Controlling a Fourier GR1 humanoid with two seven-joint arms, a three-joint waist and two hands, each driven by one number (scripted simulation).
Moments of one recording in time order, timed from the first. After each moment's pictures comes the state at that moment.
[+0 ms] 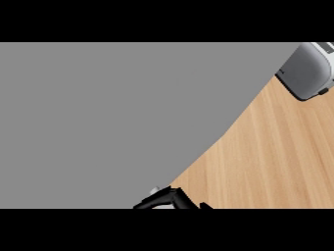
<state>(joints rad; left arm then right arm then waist) 0.76 0.44 0.02 -2.30 0.75 -0.18 -0.41 0.09 -0.04 0.79 -2.13 0.08 -0.09 0.37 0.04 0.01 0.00</state>
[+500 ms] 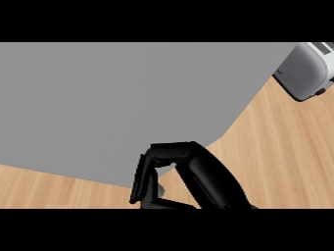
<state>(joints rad) 0.86 0.46 0.22 -2.25 0.92 -0.38 -0.42 -0.34 -0.01 0.60 -1.96 -0.20 -0.18 0.45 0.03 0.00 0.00</state>
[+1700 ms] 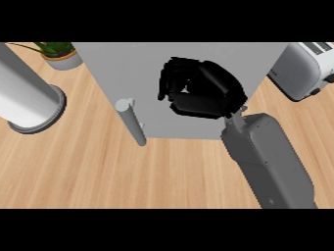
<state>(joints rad) 0.92 0.40 0.47 -2.23 1.12 -0.56 -0.29 -0.70 -0.04 0.21 -1.42 -0.51 0.22 0.31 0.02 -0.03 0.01</state>
